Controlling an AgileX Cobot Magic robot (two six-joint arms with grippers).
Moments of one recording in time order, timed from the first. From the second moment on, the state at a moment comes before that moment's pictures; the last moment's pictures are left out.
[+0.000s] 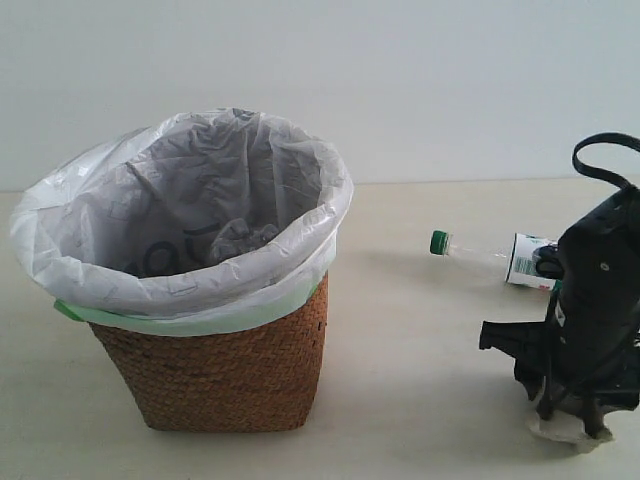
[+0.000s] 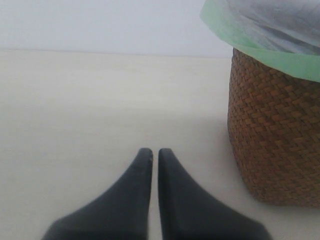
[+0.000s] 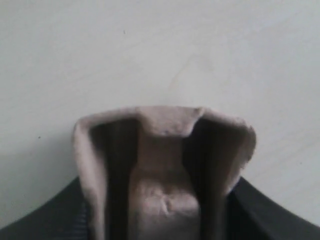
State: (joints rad) left arm 0.07 0.00 0.00 -0.29 0.36 0.26; right arm 0.35 1.79 -0.85 -0.33 0.61 0.98
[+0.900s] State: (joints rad) left arm 0.07 0.00 0.00 -0.29 0.36 0.26; right arm 0.35 1.46 -1.11 -0.47 0.86 0.70
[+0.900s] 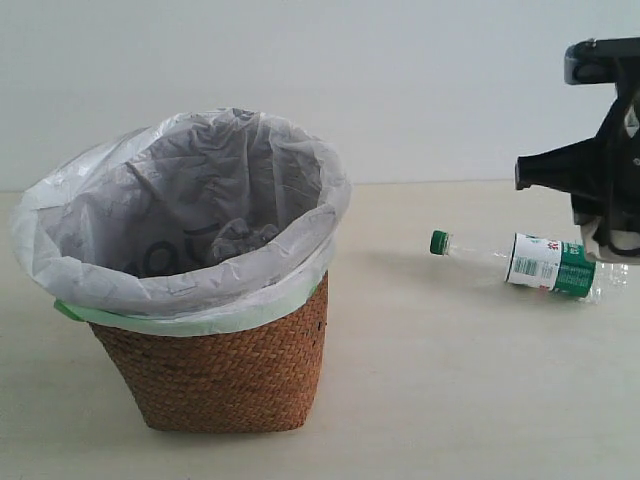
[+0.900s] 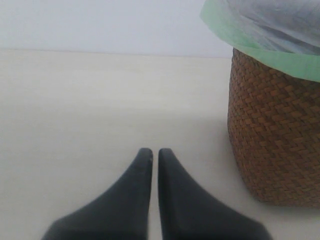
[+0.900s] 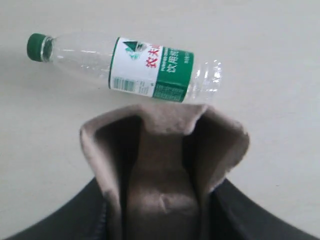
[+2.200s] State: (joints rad) left arm 0.07 0.00 0.00 -0.29 0.36 0.26; right arm 0.37 1.42 -1.27 -0.61 0.90 0.64
